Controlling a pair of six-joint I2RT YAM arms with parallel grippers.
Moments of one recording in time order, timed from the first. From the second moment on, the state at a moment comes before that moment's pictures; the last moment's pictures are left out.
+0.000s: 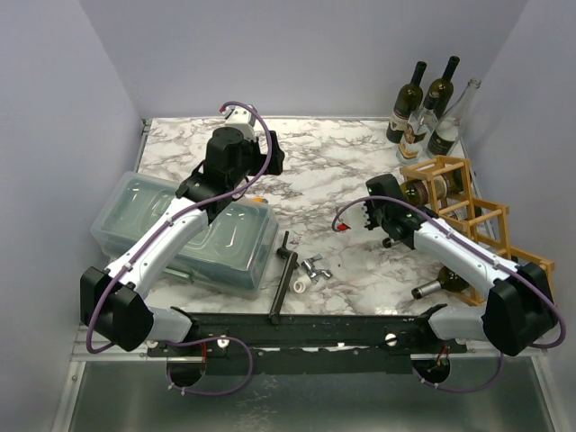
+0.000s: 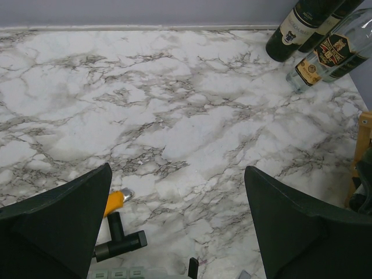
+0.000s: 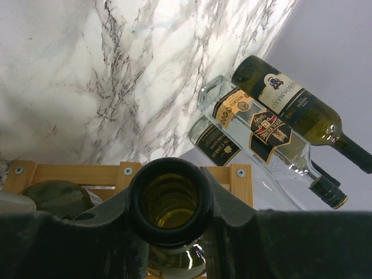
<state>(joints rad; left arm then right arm) -0.50 1.34 1.22 -0.17 -0.10 -0.32 0.50 1.30 0.87 -0.40 0.37 -1.47</state>
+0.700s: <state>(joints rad) -0.50 1.34 1.22 -0.17 -0.10 -0.32 0.50 1.25 0.77 -0.32 0.32 -1.49</state>
